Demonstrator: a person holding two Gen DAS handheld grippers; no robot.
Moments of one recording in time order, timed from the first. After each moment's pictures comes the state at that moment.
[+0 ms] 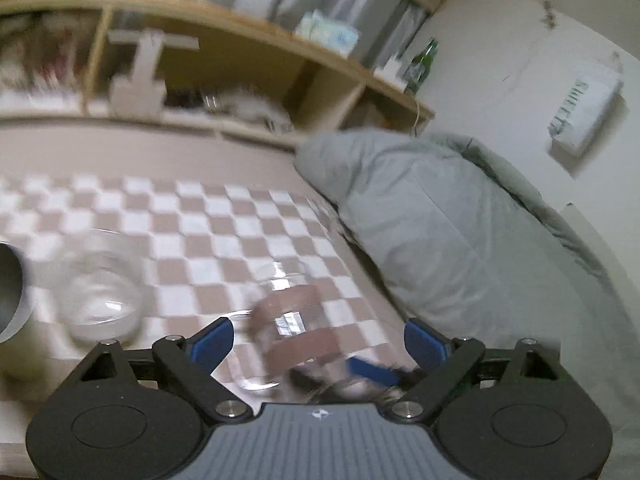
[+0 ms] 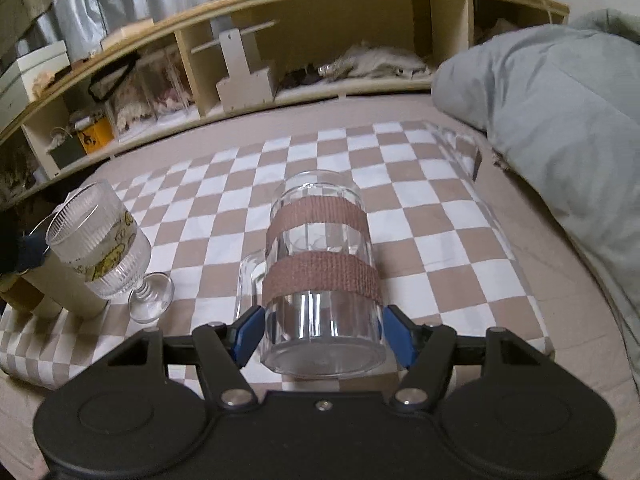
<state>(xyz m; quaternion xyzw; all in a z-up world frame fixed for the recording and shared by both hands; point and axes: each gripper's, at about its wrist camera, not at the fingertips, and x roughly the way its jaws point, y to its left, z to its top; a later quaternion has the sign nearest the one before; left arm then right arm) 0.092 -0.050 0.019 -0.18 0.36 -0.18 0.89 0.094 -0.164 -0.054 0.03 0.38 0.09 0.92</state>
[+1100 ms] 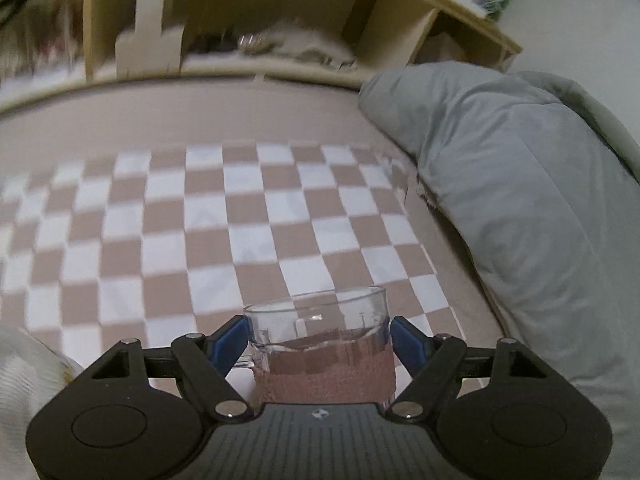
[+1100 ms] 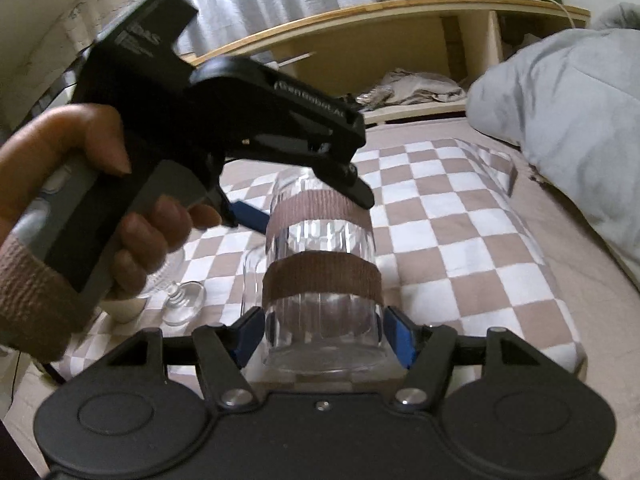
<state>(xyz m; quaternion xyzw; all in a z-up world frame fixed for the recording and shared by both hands) 0.207 -0.099 -0.018 -0.10 0.45 -0.09 0.88 0.091 -0.190 -0.075 0.07 0.32 0.18 0.93</state>
